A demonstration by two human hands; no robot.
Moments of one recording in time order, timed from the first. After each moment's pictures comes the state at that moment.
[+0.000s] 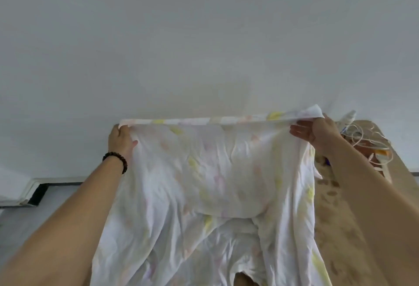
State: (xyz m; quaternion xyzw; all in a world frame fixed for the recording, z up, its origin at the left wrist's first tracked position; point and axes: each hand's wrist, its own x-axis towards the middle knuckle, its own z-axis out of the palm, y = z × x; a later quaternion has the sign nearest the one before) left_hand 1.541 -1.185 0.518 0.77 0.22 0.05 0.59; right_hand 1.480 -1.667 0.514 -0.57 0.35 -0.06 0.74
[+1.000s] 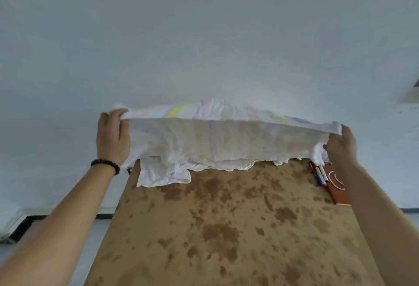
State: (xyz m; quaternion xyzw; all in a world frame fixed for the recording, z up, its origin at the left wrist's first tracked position) left_hand 1.453 -1.087 0.638 0.87 -0.07 0.33 0.37; right_hand 1.363 -1.604 0.610 -0.74 0.34 -0.25 0.52
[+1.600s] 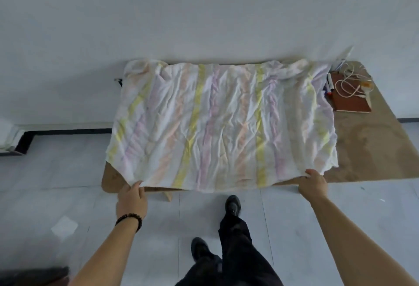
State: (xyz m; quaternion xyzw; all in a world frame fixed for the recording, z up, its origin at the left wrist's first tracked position) left_hand 1.203 -1.014 0.327 0.95 0.16 -0.15 0.21; right_hand 1.137 -1.487 0.370 -0.80 0.49 0.10 0.33
